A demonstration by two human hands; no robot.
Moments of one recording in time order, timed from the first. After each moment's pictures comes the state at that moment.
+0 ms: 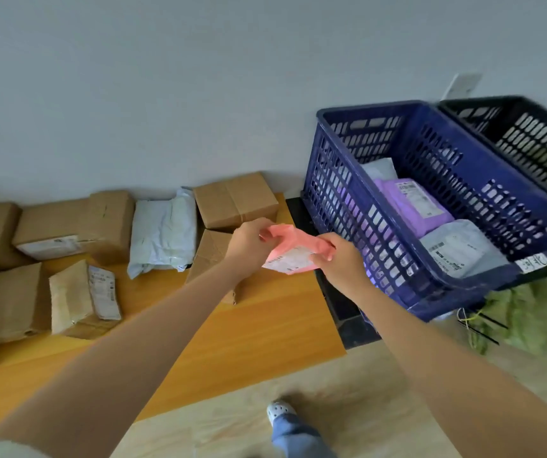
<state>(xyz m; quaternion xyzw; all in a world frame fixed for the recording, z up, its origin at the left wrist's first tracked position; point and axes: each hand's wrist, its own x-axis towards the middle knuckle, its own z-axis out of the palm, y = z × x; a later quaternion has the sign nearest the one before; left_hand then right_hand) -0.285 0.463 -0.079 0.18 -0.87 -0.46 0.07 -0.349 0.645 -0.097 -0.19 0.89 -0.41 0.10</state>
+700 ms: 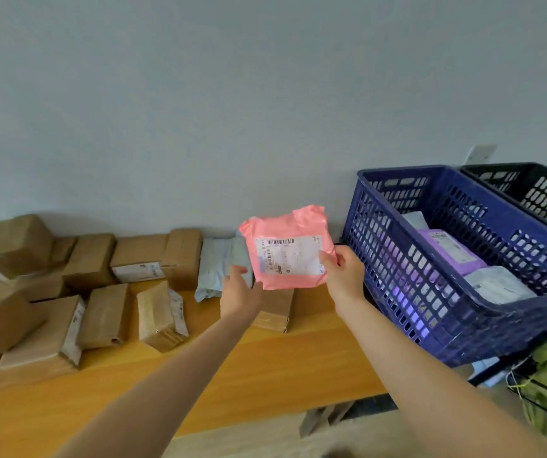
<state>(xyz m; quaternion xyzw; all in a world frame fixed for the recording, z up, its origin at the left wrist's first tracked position) -0.149 0.412 -0.051 0.38 -0.79 -0.47 0.12 -0.253 0.547 -0.029 -0.08 0.78 -0.62 0.04</state>
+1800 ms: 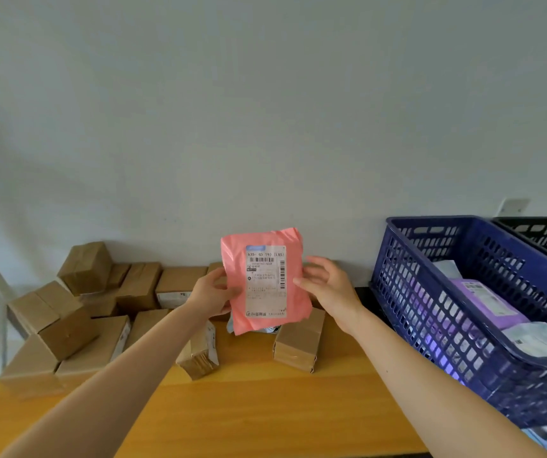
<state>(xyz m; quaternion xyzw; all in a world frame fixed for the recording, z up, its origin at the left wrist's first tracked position) -0.083 0.323 0.016 0.33 -0.68 -0.64 0.16 -0.216 0.508 0.027 -0.27 0.72 -0.61 0.20</state>
